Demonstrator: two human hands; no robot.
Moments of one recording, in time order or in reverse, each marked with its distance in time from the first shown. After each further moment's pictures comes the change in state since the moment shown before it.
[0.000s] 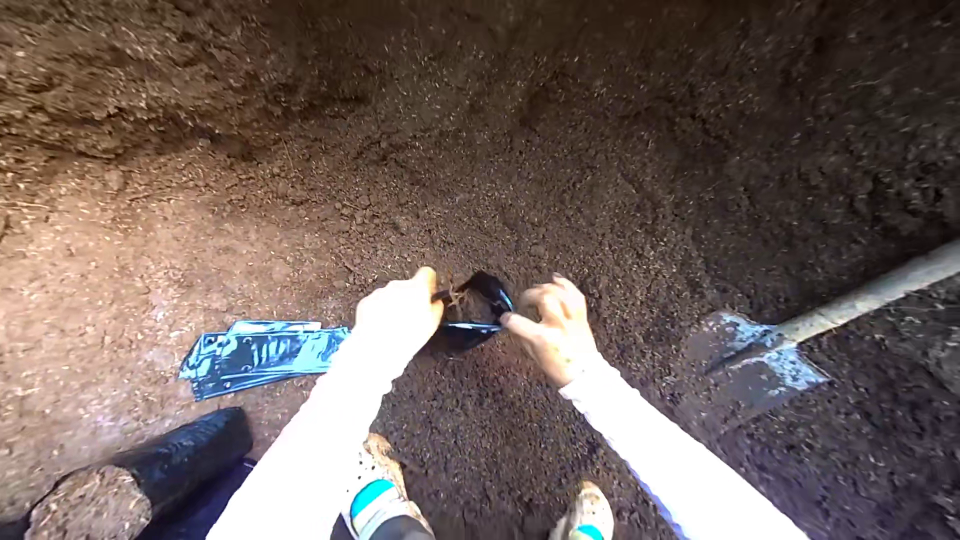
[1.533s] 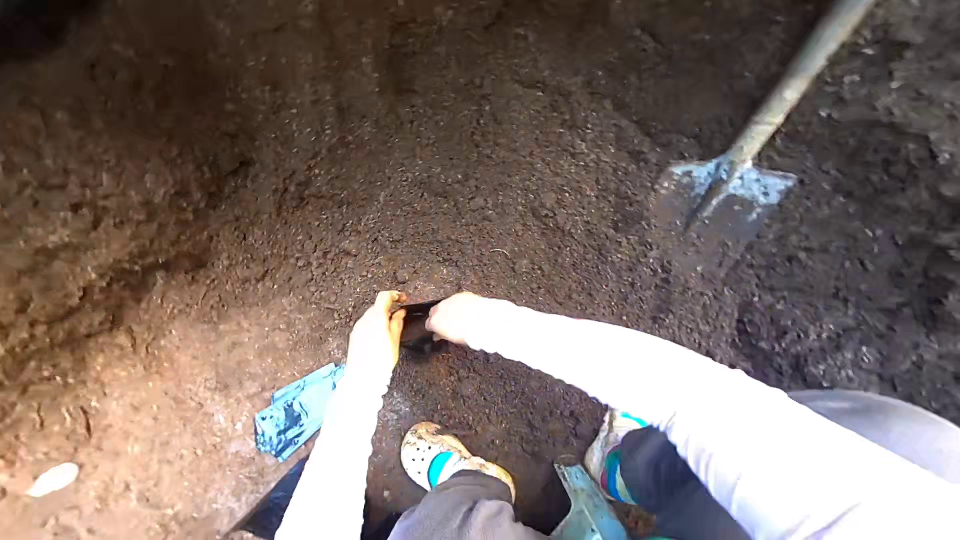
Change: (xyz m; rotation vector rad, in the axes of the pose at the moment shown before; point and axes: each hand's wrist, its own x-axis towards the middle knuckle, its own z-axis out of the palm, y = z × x) left_hand -0.001 0.000 0.033 -0.013 0.050 0.254; right_hand 0.044 -0.037 0.003 0.451 -1.040 0.216
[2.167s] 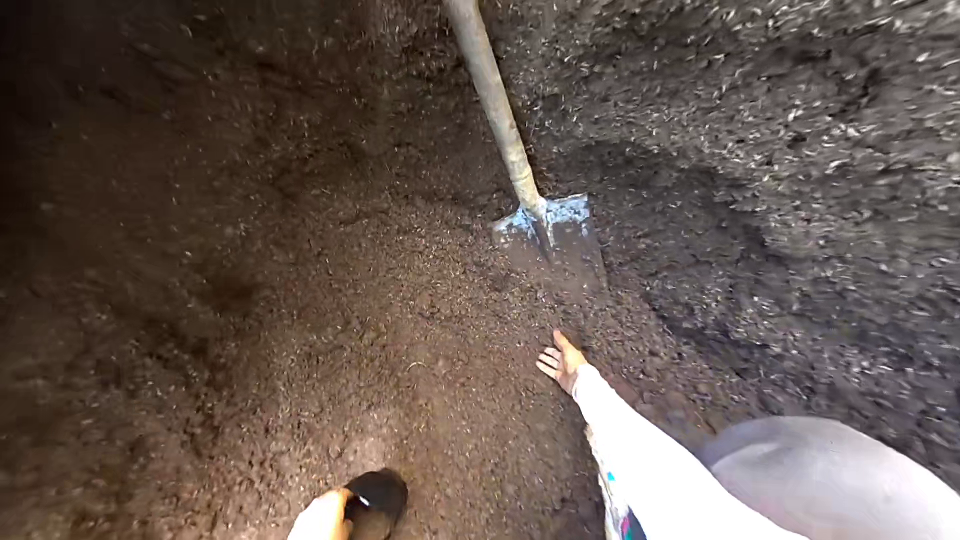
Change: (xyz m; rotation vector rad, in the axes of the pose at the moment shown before) left_hand 0.074 0.100 0.009 0.847 -0.829 -0.149; right_hand -0.149 0.271 0.234 2.606 1.384 0.805
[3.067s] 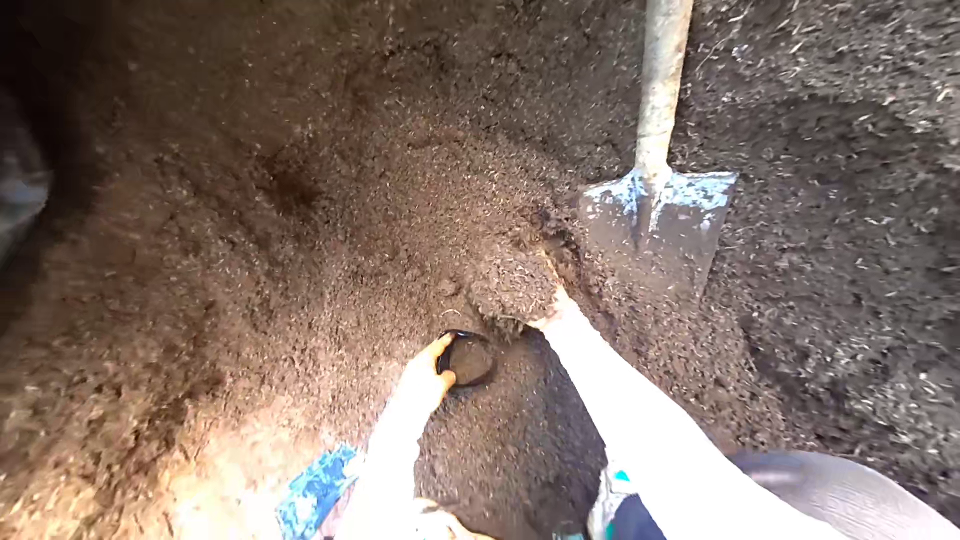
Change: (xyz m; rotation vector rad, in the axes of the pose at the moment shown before) left_hand 0.008 0.118 -0.039 -0.760 0.282 0.258; right_hand -0.057 -0.015 0.133 0.077 -0.491 0.123
